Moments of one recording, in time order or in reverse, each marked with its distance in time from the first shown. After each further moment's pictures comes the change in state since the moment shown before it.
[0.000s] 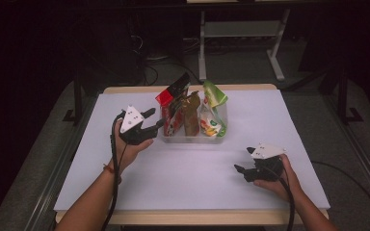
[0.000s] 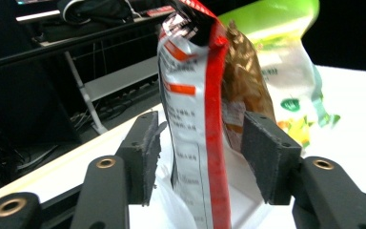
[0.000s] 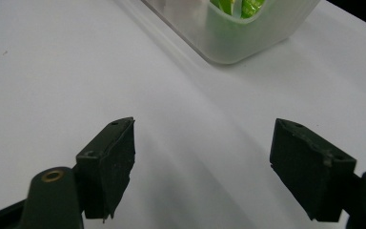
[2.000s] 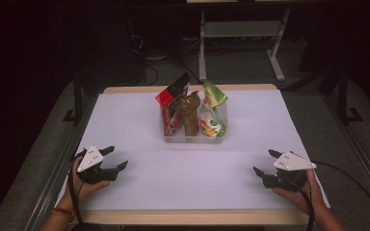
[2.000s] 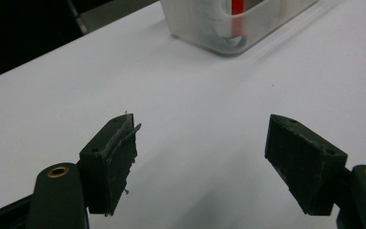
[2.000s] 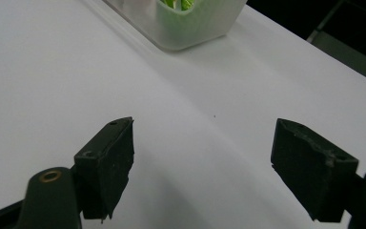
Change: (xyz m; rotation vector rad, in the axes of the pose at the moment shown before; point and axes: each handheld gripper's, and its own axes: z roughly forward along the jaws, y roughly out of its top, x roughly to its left) left arm 0.028 -0.108 -0.113 0.211 -0.015 -0.011; right arm -0.006 -0.033 -0.050 -0.075 -0.160 -0.006
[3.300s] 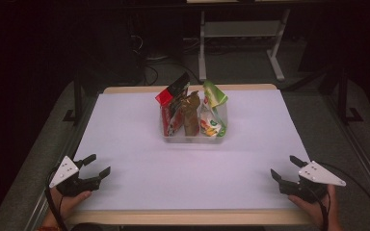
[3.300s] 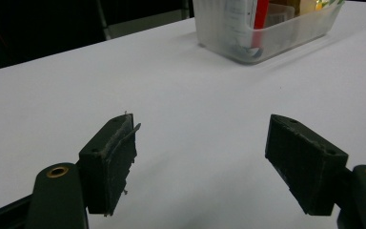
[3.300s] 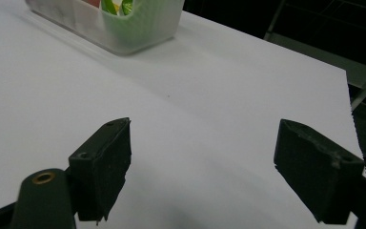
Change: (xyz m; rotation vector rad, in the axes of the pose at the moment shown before) left arm 0.007 -0.031 -0.041 -0.111 0.054 -0.137; right arm -0.008 -0.039 -0.032 -0.102 -0.129 0.176
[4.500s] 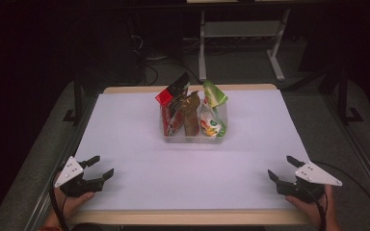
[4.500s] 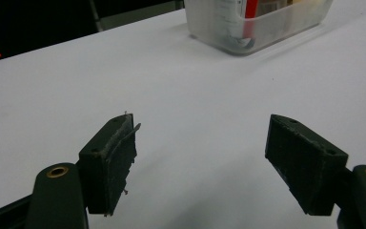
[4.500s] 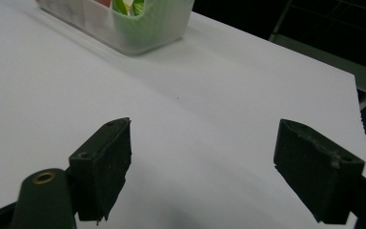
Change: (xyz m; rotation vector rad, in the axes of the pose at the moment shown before) left arm -0.006 0.000 0.005 0.034 -0.017 0.013; right arm 0.006 0.003 0.002 0.005 0.013 -0.027
